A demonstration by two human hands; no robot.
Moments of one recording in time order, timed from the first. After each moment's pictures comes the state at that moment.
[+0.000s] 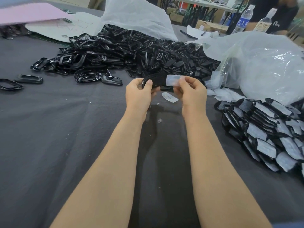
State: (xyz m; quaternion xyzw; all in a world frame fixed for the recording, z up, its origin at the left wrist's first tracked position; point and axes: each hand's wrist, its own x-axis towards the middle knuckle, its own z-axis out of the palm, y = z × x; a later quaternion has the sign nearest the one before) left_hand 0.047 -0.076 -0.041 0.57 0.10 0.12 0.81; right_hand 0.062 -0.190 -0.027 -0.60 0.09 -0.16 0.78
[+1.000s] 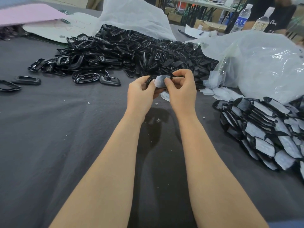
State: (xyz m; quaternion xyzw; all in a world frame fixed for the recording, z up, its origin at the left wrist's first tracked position) left_hand 0.039 -0.078 -0.038 0.63 0.02 0.12 0.77; right_hand 0.056 -0.182 -0.032 -0.78 -0.05 -0.25 0.56
